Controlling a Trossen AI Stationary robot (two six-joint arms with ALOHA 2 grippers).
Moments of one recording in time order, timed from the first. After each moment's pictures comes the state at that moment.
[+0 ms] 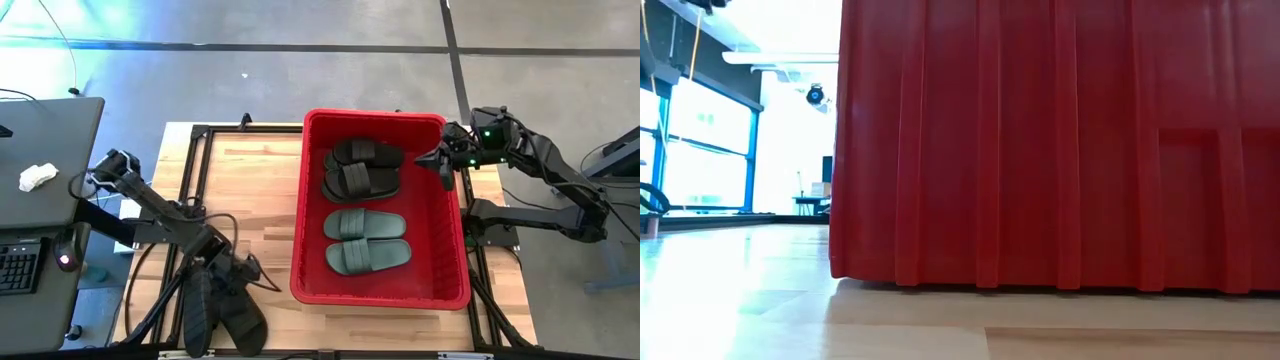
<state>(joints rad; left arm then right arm) -0.52 1.36 0.91 -0.60 0.34 -1.12 -0.52 0.79 1.15 -0.91 -0.33 0.17</state>
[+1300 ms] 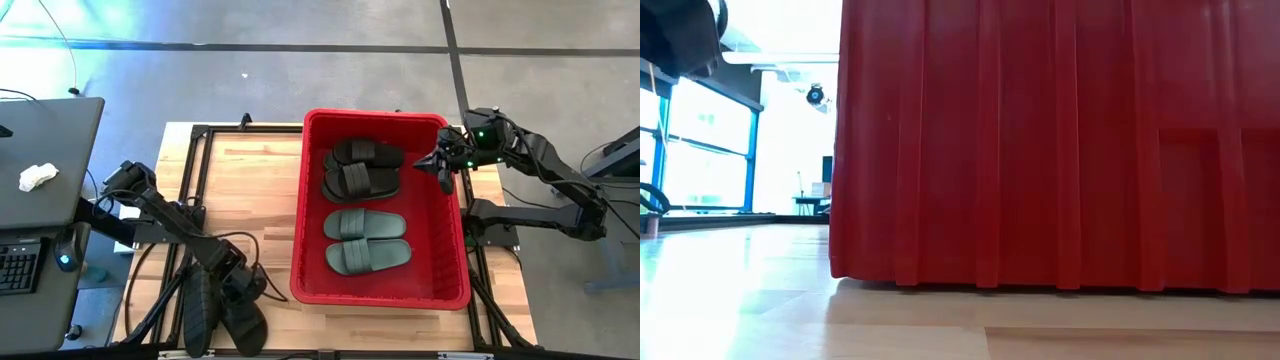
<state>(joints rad) -0.53 1.56 0.91 -0.58 0.40 -1.12 -0.51 0.81 1.15 -0.95 -0.35 0.06</state>
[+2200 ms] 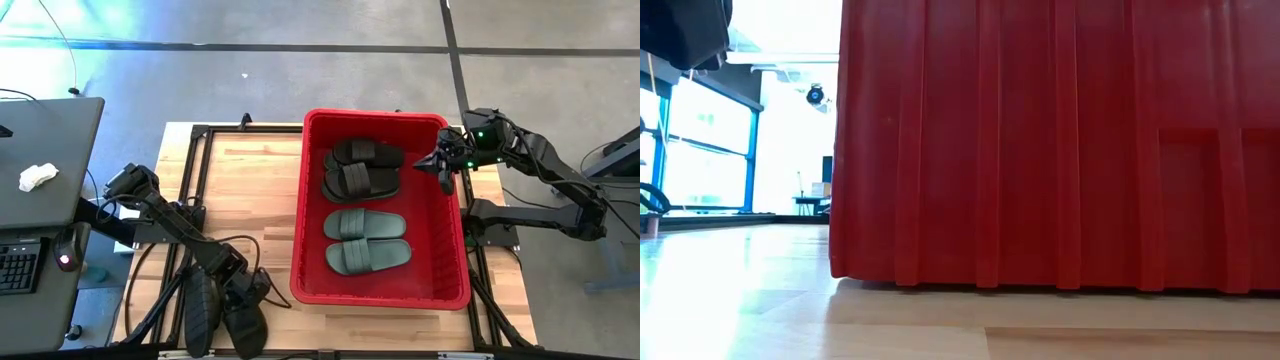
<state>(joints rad) -0.55 1.60 0.91 -0.46 0.34 -1.11 -0.51 0.81 1.15 -0.96 -0.35 0.04</state>
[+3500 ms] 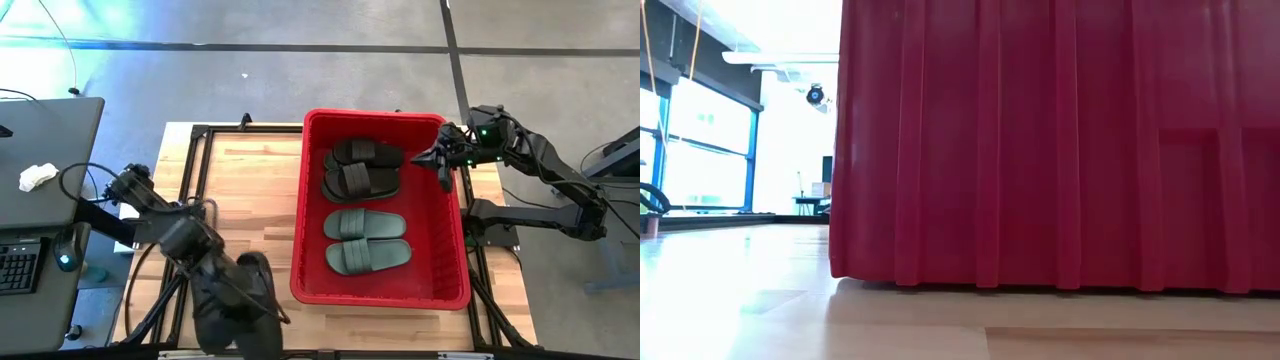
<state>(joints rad) -0.55 1.60 1.75 -0.96 0.32 -0.77 -0.51 0.81 1.15 -0.87 -0.35 0.04</state>
